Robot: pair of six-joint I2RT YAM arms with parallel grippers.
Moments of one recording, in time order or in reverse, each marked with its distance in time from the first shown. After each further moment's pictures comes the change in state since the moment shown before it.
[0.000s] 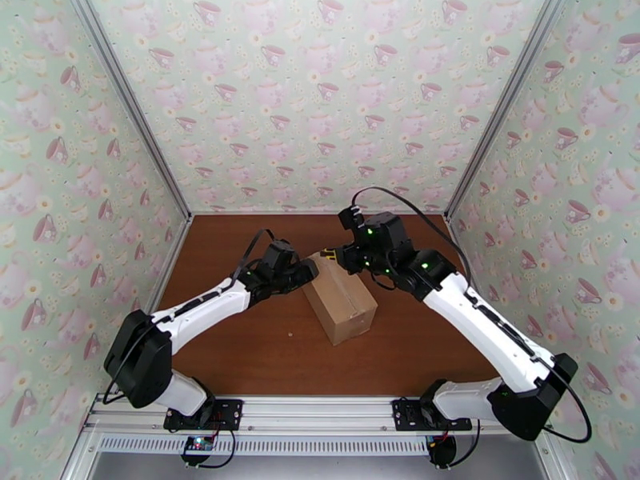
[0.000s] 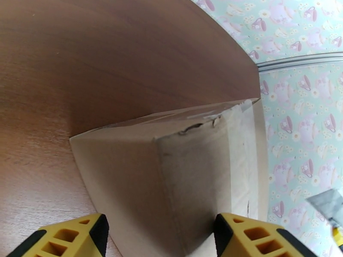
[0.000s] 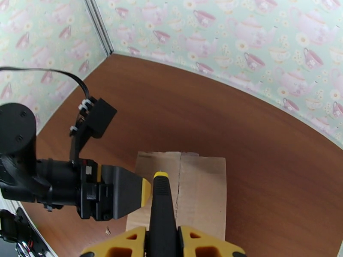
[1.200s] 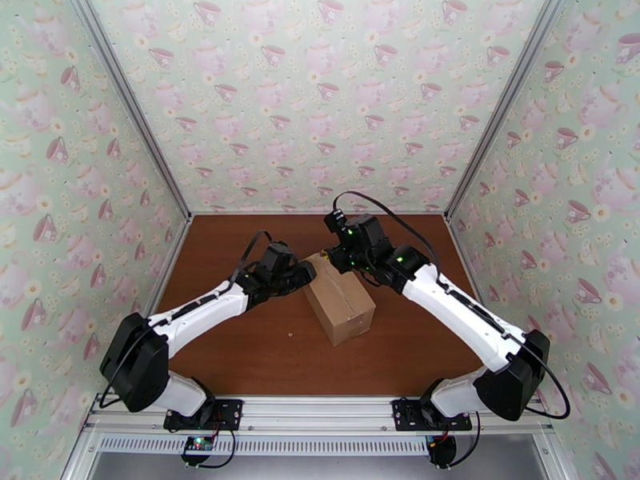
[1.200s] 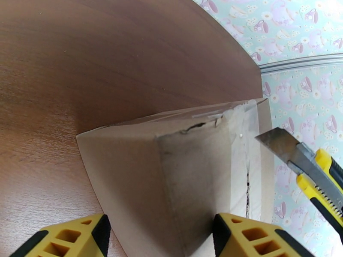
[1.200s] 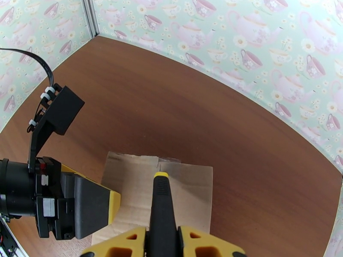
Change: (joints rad) left arm 0.000 -0.027 -0.043 0.029 -0.010 -0.006; right arm 0.026 0.104 0.000 0.058 0.089 -0.103
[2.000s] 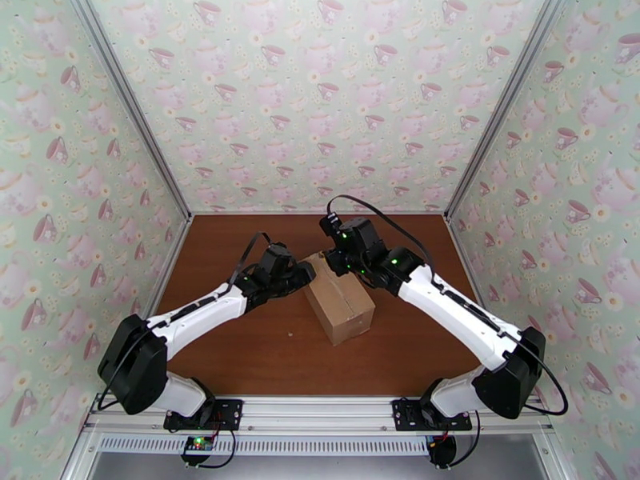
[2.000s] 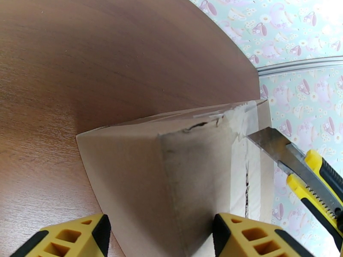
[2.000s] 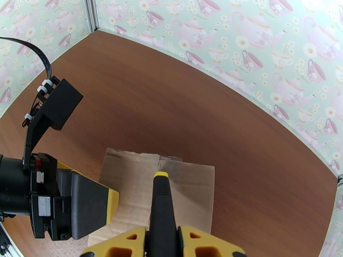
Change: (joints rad) left arm 0.000 -0.013 -0.028 0.032 -0.002 -0.014; right arm 0.027 0.013 -0.007 0.003 0.049 -0.024
